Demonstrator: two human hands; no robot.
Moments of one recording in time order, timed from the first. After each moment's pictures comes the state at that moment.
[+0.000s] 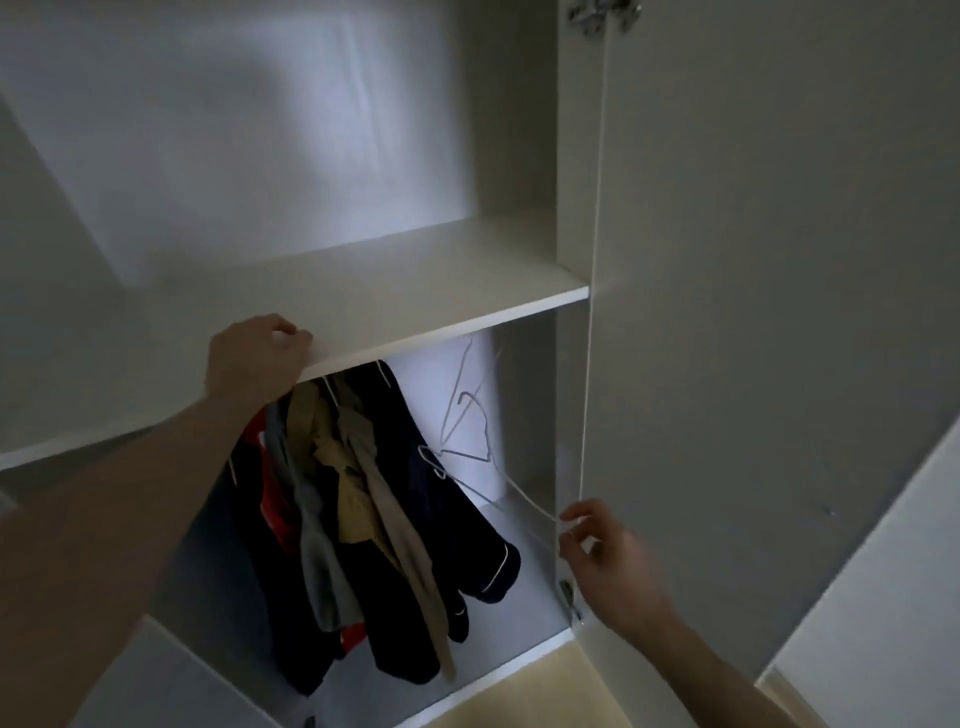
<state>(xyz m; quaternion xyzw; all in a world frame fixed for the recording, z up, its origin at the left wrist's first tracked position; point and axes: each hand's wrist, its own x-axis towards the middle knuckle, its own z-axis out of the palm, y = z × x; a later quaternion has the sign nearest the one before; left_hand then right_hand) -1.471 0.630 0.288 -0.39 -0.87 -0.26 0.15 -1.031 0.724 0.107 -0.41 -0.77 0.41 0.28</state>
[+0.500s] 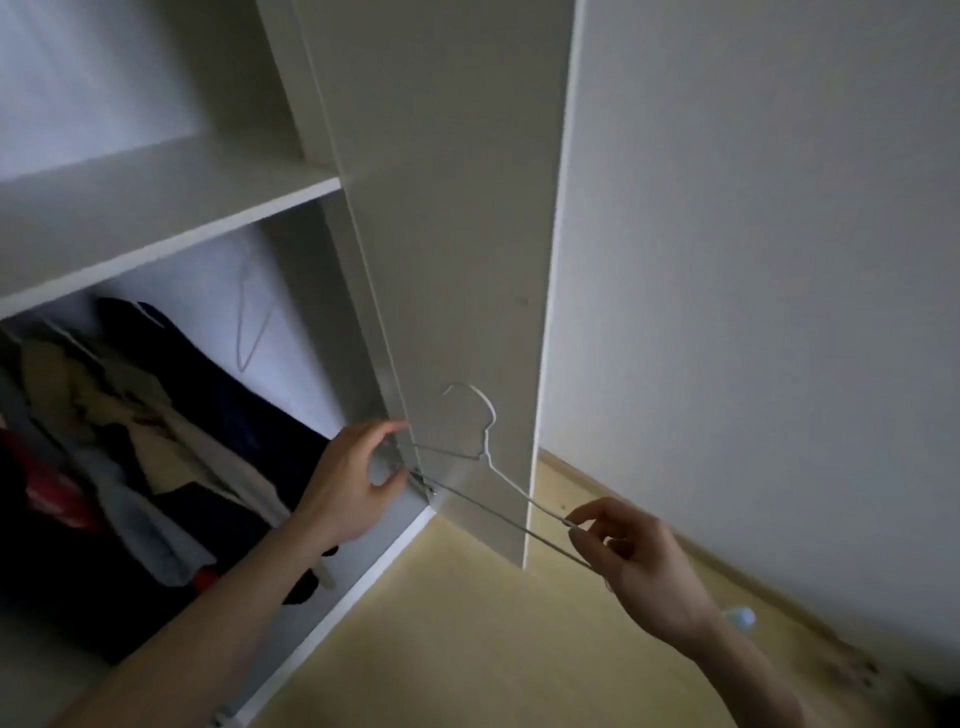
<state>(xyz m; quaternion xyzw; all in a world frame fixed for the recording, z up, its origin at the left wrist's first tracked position) -1.118 0.561 0.102 -0.71 -0.62 -0.30 -0.15 -0.756 0.504 0.114 -0.53 -0.65 0.44 0.32</state>
